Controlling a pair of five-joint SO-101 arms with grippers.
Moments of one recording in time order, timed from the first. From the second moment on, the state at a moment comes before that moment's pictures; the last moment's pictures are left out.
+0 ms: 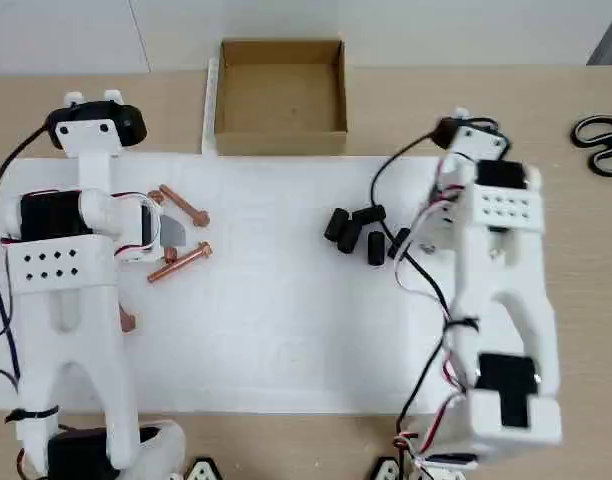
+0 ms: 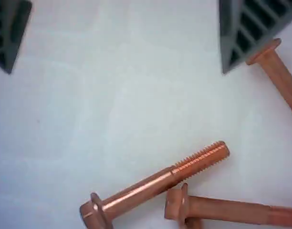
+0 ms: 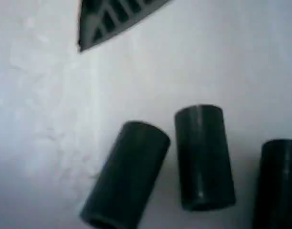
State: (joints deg) left arm -11.5 -18.0 7.3 94.6 1.9; right arm 1.3 4.4 3.4 82.4 -6.0
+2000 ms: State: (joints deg) left arm -11.4 -17.8 7.2 96.8 1.5; right arm -3.3 22.5 -2.2 70.9 -6.5
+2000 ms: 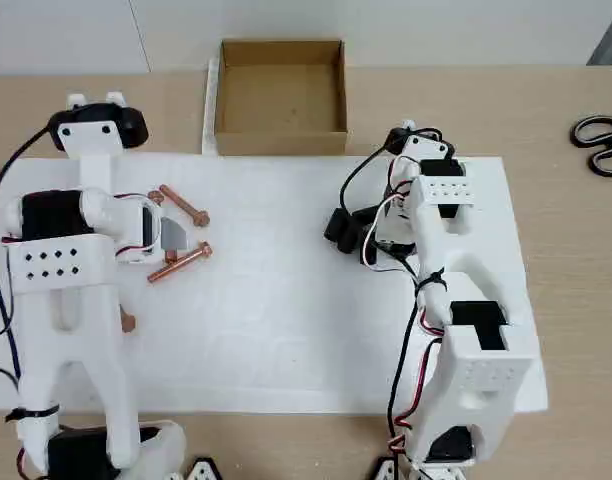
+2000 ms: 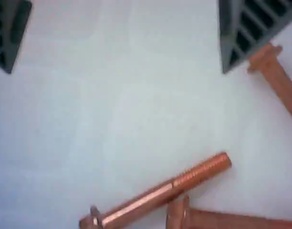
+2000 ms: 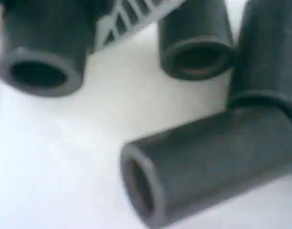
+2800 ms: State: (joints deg) left arm -11.3 19.9 -17.2 98.8 -9.3; right arm -0.9 22.6 -14.6 88.8 7.5
